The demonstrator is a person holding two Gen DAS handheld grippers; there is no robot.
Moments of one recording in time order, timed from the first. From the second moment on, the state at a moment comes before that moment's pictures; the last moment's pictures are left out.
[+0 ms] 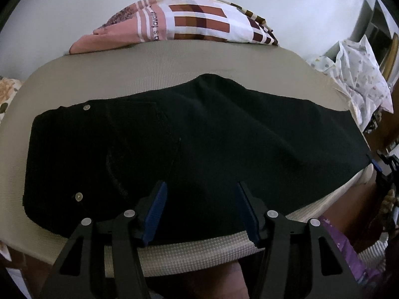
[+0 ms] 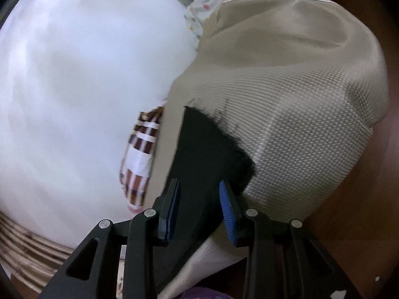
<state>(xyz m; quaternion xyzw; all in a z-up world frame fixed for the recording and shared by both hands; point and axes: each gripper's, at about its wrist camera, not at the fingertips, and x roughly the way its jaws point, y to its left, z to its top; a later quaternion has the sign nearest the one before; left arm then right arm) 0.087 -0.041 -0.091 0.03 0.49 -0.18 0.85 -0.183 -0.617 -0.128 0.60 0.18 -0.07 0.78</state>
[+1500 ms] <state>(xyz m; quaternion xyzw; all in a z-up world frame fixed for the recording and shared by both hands) 0.097 -0.029 -0.106 -0.01 0.52 -0.17 0.84 -0.191 -0.622 -0.150 0.66 0.16 -0.08 0.73</state>
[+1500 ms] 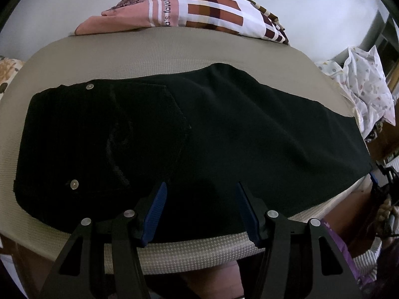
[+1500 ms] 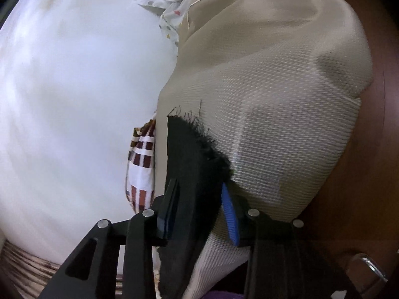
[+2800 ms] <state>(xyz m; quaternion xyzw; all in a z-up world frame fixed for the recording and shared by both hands) 0.097 0.002 -0.096 -0.01 0.49 -0.15 0.86 -0.060 -0.533 -0.078 0.54 0.27 -0.01 0.80</state>
